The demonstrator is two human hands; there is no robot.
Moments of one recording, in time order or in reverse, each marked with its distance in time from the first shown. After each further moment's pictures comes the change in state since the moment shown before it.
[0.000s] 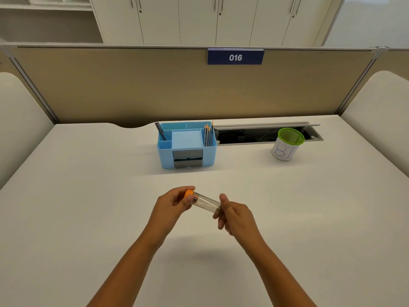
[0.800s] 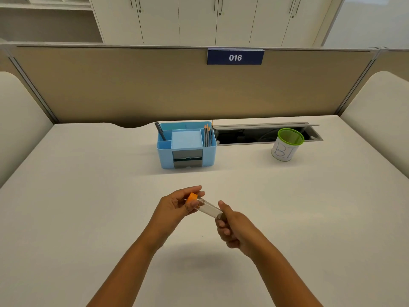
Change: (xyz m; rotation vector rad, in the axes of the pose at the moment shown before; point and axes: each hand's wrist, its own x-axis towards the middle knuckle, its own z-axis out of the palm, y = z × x) left_hand -0.003 0.002 0.003 -0.039 -0.149 0.013; right_hand -0.002 -0.008 -0.004 0.260 -0.272 0.472
